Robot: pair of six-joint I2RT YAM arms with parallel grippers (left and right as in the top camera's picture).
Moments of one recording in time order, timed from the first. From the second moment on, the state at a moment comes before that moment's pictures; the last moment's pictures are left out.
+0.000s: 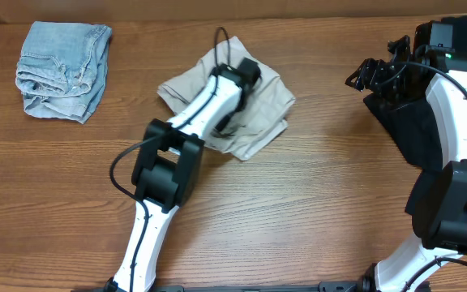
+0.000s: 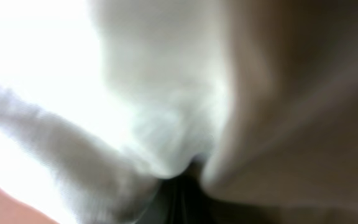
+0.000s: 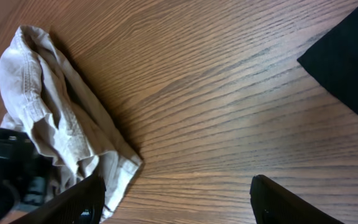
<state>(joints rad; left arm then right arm) -0.47 2.44 2.02 -1.21 -0.60 0.05 -0.18 1.91 1.65 -0.97 -0.45 0.26</state>
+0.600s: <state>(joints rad) -0.52 2.44 2.32 -1.42 -0.02 0.27 -0.18 1.91 1.65 -0.98 -0.43 0.25</state>
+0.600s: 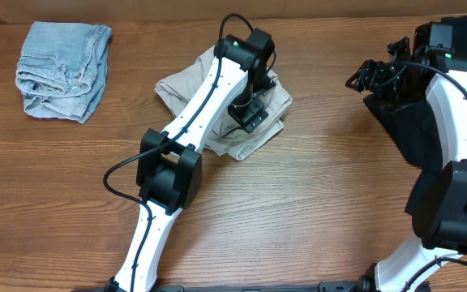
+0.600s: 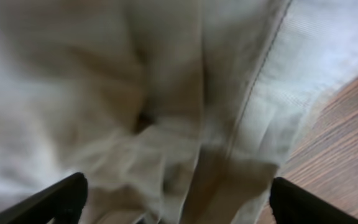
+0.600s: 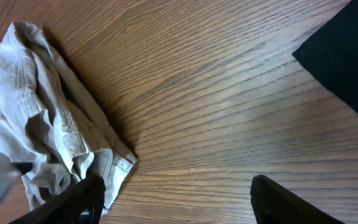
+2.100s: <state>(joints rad) -0.58 2.27 1.73 -0.98 -0.13 0.45 -0.18 1.91 1.65 -0.97 -0.43 0.25</state>
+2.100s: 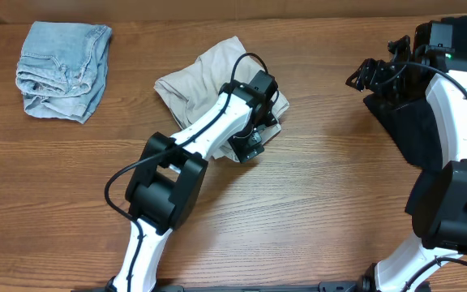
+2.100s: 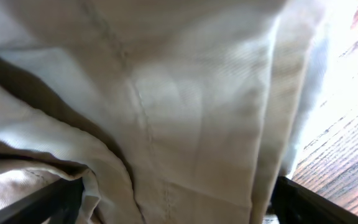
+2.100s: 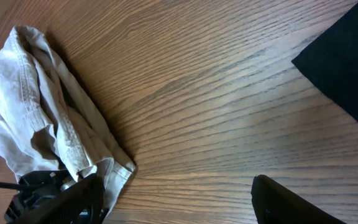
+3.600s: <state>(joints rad) -0.34 2.39 2.77 -1.51 -0.30 0.14 -0.18 1.91 1.65 -0.98 -0.43 0.25</state>
